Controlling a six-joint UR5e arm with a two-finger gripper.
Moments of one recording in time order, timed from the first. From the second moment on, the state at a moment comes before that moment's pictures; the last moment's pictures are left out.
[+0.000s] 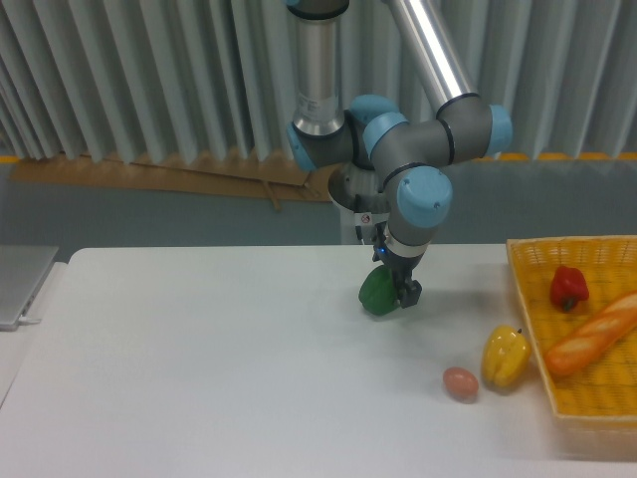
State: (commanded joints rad) arm 2.49 -1.74 -1.85 -1.46 1.53 1.55
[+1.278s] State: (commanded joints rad) arm 2.49 -1.77 -1.86 -1.39 1.53 1.56
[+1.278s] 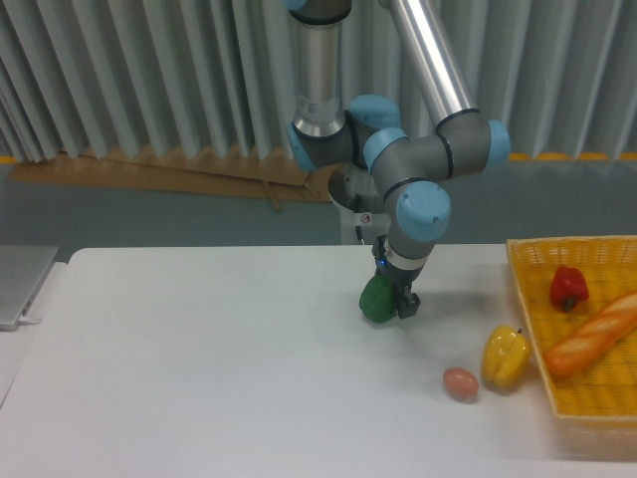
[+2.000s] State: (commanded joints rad) arm 2.55 -1.69 -1.81 -1.41 1.52 1.63
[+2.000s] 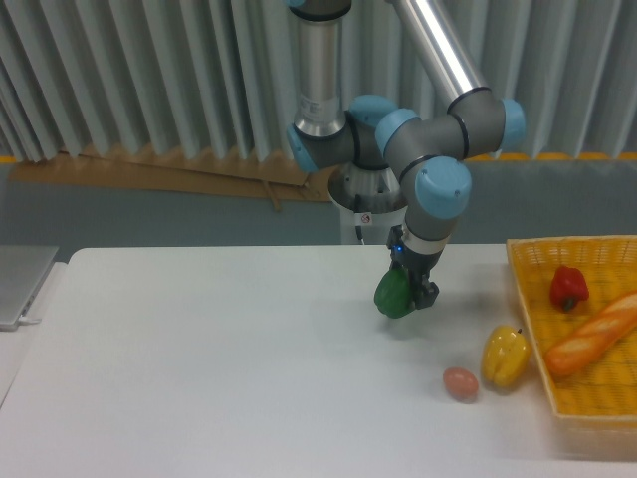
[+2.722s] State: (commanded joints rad) arm 2.64 -1.69 -1.64 -1.40 1.53 1.77
